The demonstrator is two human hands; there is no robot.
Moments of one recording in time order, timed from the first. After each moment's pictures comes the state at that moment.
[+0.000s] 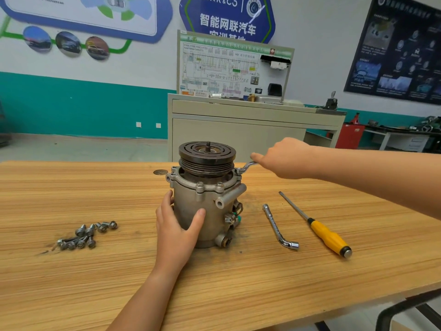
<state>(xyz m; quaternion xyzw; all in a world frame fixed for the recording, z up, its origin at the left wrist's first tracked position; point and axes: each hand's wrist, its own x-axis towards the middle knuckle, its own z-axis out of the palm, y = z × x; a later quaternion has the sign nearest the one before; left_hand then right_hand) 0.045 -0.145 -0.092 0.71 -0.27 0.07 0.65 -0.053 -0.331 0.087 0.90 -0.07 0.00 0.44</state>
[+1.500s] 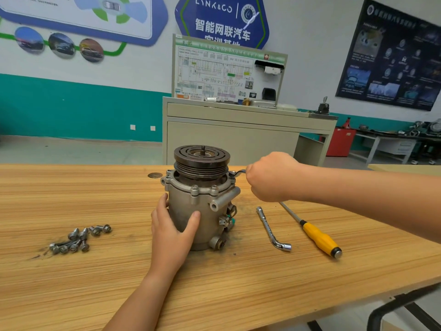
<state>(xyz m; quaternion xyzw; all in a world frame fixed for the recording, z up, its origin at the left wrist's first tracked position) 0.044 -0.146 -0.090 0.70 -0.27 0.07 0.66 -0.073 -0.272 0.086 0.90 -0.11 -0.04 0.41</state>
